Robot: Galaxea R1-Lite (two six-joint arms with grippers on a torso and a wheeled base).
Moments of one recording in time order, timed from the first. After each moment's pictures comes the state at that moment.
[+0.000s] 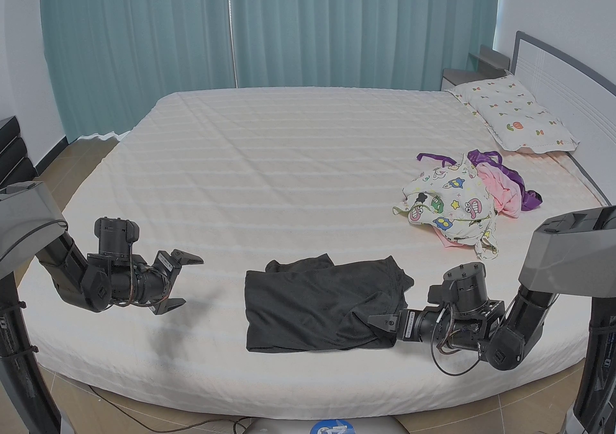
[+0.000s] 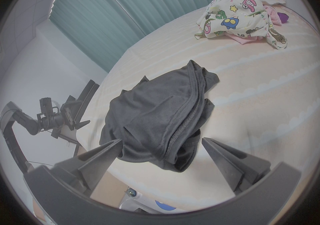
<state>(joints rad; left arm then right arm) -0.02 2.11 -0.73 -0.66 -0.41 -1.04 0.50 2.22 -0.51 -1.08 0.11 0.57</state>
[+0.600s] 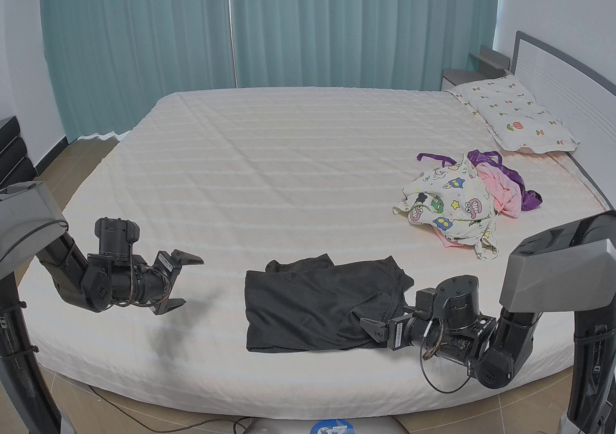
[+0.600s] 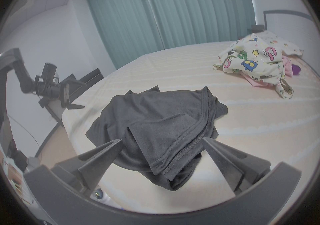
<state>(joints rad) -0.02 2.12 -0.73 -0.66 -0.41 -1.04 0.57 2.31 -0.45 -1.37 -0.05 0.27</state>
